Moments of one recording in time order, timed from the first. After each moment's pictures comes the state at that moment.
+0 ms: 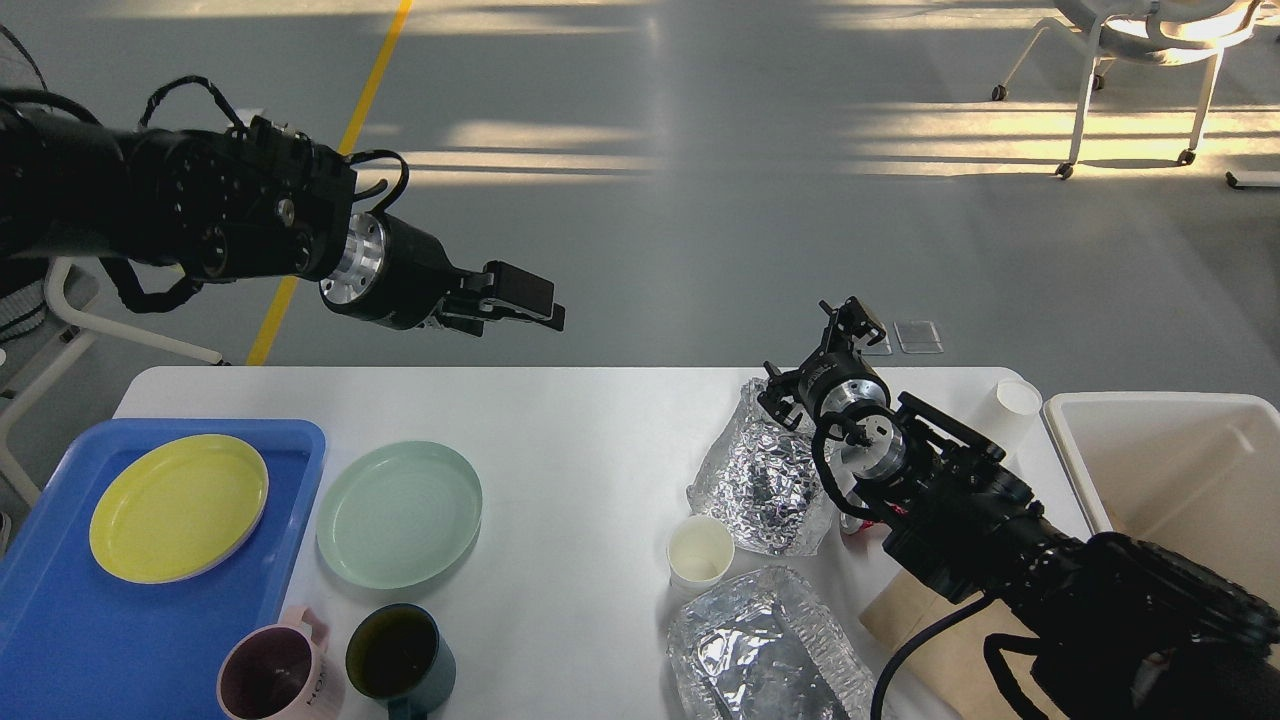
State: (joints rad) left arm -2.12 0.15 1.43 -1.29 0.01 -0.35 -0.60; right arm 0.84 0.10 0.59 0.30 0.21 -0.01 0.17
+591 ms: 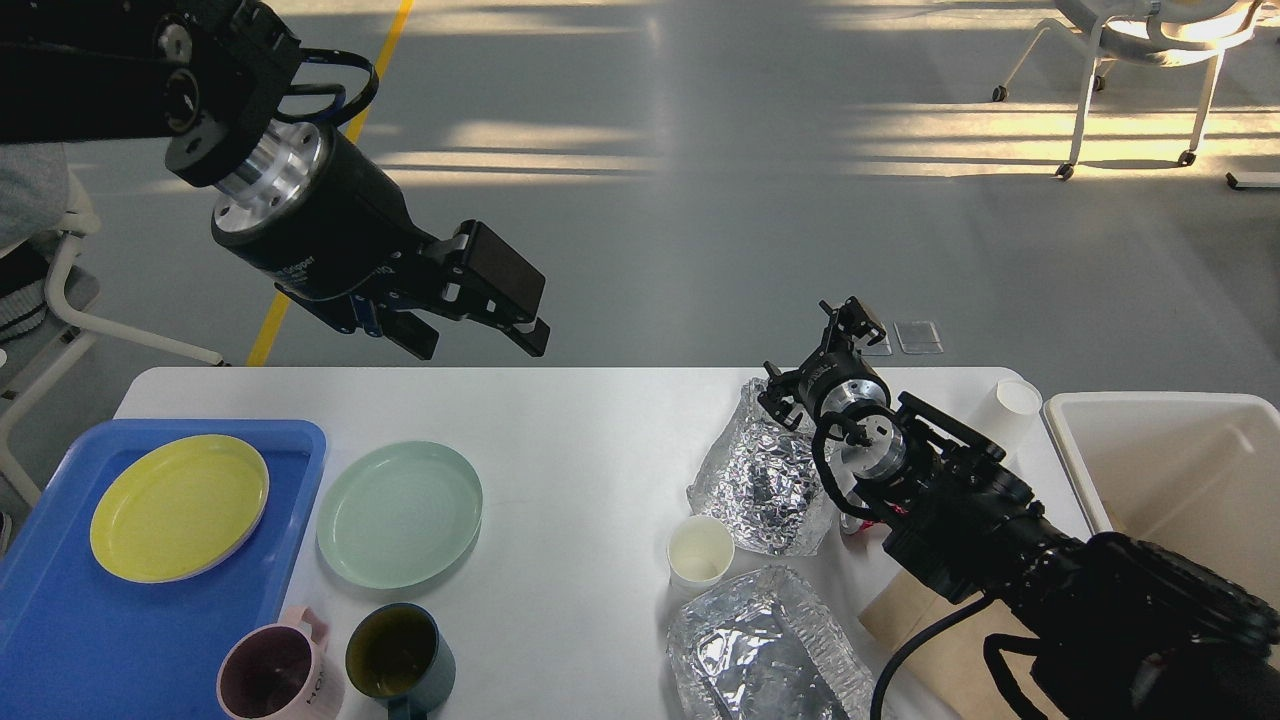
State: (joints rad) left arm -2.58 0.16 1.48 -1.53 0.08 -0.76 -0.60; right arm 0.84 0.10 0.59 0.30 0.21 -0.01 0.17
